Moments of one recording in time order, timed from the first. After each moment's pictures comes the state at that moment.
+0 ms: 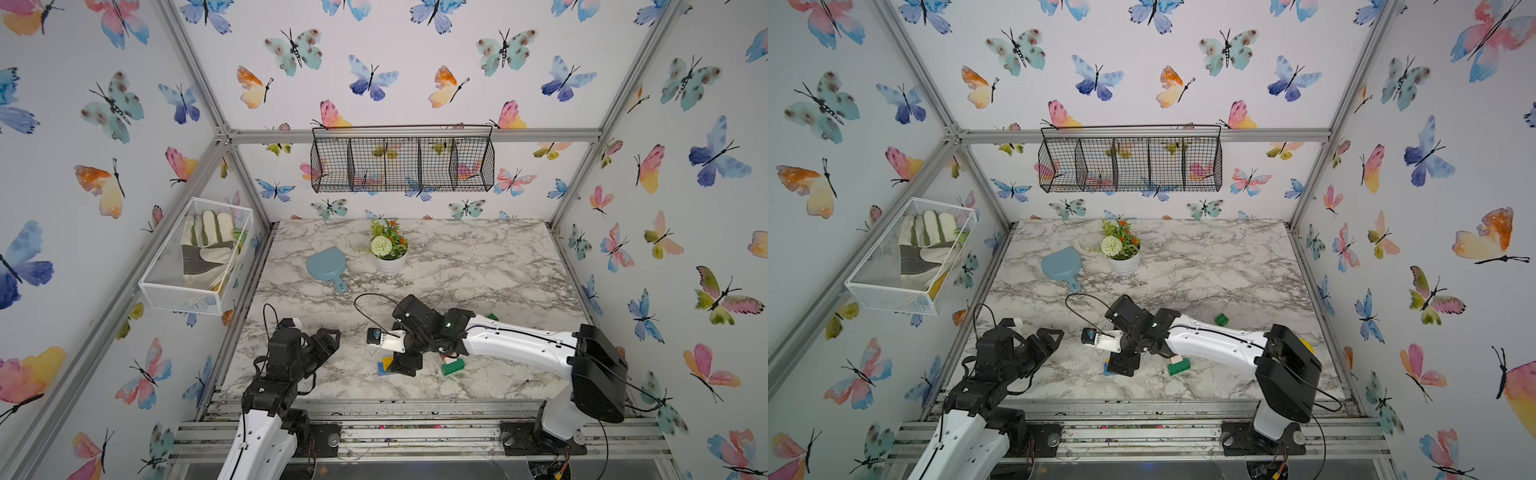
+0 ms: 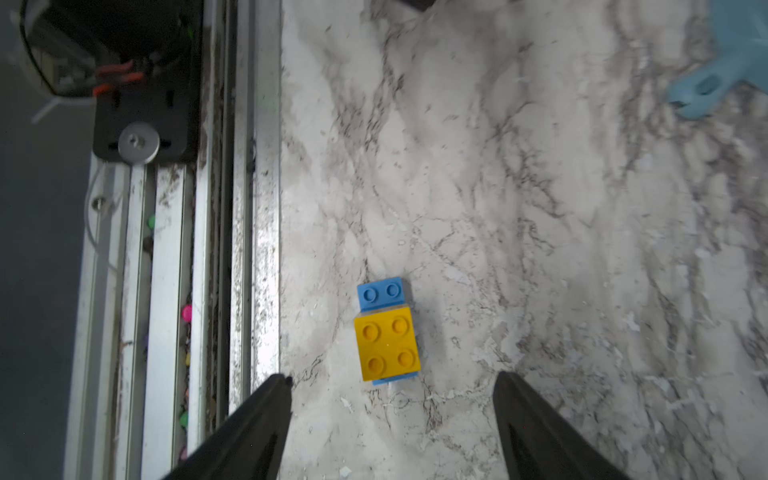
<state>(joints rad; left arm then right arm) -0.14 0.51 0.33 -0.48 0.30 -0.88 1.10 1.58 1.14 -0.49 -0.20 -0.33</state>
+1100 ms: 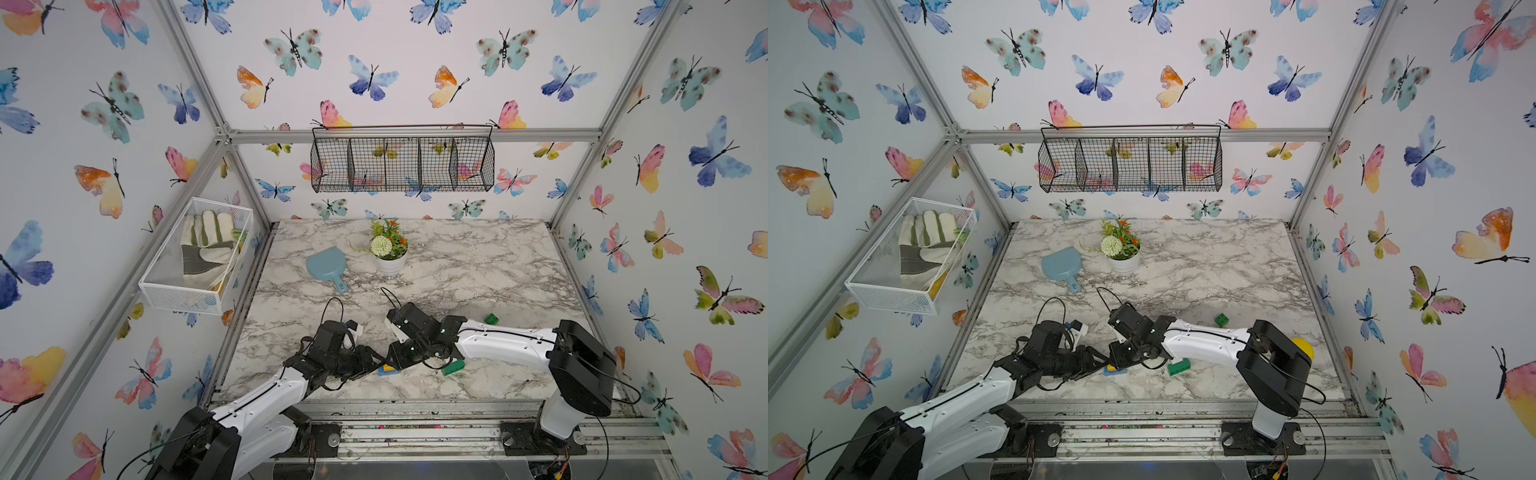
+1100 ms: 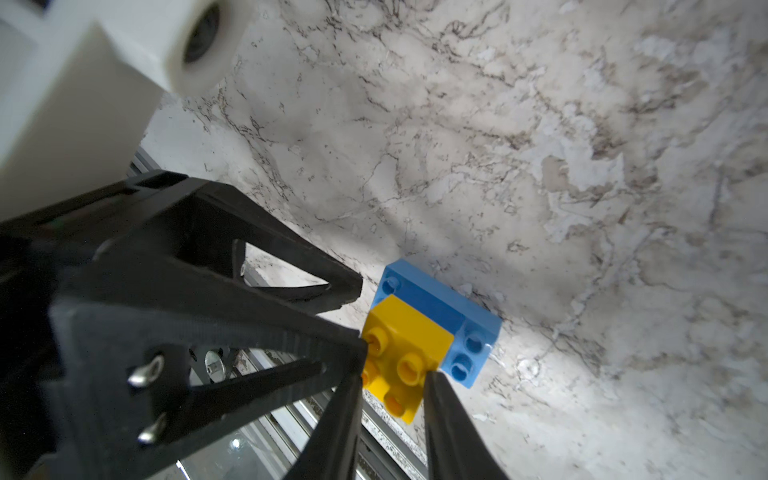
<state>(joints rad) -0.53 1.03 0.30 -0.09 0.59 -0.84 1.09 1.72 1.11 -0.42 -0.23 0.64</state>
